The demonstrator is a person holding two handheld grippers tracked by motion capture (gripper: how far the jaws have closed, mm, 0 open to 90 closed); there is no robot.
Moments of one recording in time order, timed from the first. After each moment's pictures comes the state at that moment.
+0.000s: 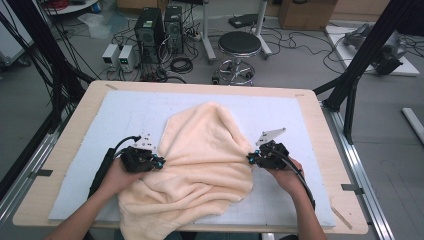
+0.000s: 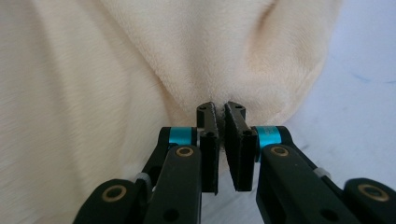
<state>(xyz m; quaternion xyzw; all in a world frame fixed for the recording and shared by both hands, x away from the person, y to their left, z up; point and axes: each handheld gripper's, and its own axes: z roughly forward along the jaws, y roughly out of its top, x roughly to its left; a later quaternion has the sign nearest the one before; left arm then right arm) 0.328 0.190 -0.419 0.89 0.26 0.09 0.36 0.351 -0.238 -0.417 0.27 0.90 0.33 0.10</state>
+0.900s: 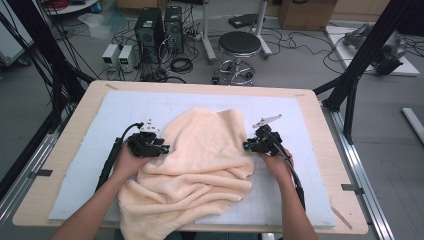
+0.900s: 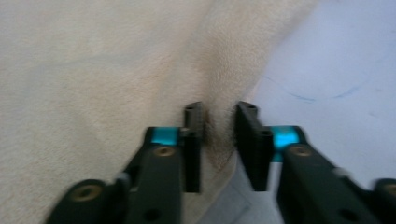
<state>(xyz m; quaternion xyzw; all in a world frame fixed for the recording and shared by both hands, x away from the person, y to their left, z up) 0.387 0.184 -0.435 0.86 0.33 0.13 0.36 0.406 -0.232 -0.432 0.37 0.86 0.33 0.10</state>
